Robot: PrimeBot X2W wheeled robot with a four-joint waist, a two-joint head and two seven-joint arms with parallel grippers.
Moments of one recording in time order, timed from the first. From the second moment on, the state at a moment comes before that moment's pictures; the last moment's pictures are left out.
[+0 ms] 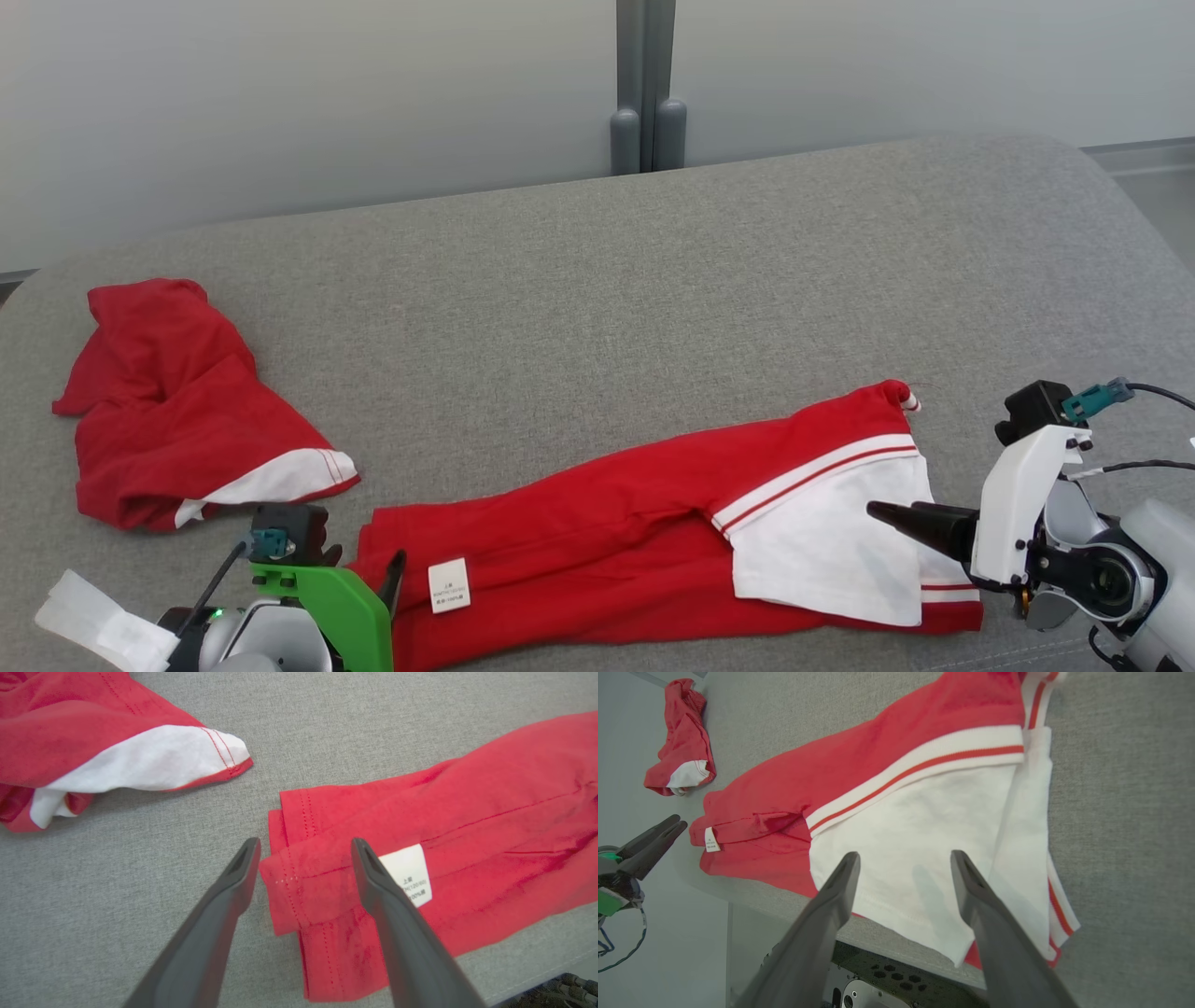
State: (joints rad) left arm -0.28 0.55 -0.84 0.26 -0.89 0.27 0.16; right arm -0.40 -0.64 0.70 0.37 1.33 0.13 0.47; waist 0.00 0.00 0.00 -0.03
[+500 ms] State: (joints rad) left arm -0.26 0.56 -0.82 0.19 -0.91 0.31 0.14; right arm -0.40 -0.62 0.61 0.46 1.23 0.13 0.46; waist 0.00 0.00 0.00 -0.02
